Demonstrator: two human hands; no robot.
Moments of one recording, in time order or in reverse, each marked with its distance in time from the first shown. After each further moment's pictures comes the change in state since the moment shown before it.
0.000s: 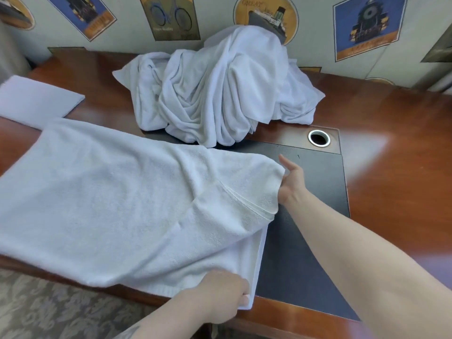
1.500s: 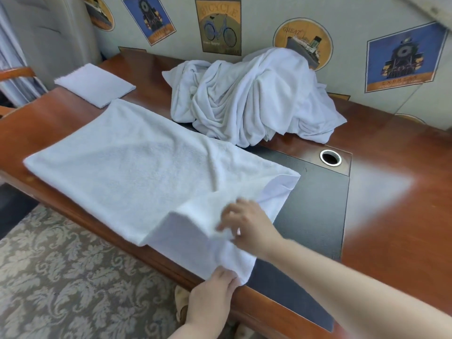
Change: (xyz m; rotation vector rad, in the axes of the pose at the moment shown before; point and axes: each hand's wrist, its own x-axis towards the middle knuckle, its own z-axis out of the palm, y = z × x) left_hand 0.016 0.069 0.094 -0.420 0.772 -0.502; right_hand -0.110 0.068 -0.005 -1.884 -0.762 -1.098
